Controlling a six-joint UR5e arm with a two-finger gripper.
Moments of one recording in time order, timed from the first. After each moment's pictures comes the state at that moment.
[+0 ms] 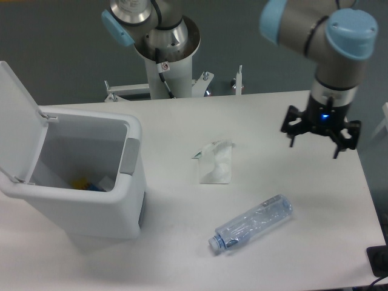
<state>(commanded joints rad) 2.83 -1.94 -1.41 -1.21 1.53 1.34</state>
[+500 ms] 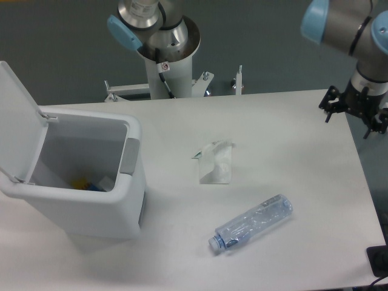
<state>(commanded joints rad) 2.92 -1.99 -1.41 -1.26 1.60 1.61</state>
